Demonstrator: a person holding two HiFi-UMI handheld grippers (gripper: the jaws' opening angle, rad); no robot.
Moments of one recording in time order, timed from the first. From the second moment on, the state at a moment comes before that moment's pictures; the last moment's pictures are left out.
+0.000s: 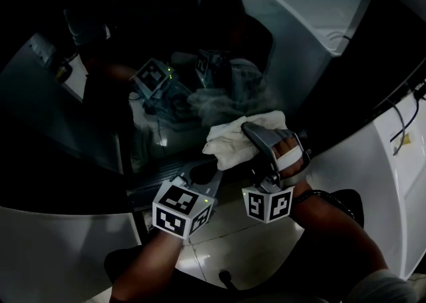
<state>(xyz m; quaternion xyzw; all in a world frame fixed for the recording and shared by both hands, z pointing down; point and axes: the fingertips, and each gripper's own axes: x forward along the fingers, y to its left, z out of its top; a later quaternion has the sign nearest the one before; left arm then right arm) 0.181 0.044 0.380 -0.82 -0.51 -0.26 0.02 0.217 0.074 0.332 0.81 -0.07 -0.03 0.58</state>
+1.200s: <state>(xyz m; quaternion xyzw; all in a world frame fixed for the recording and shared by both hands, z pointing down) 0.171 0.050 0.374 -0.82 -0.53 -0.21 0.00 0.206 0.071 0.323 0.73 -0.16 0.09 0.65</state>
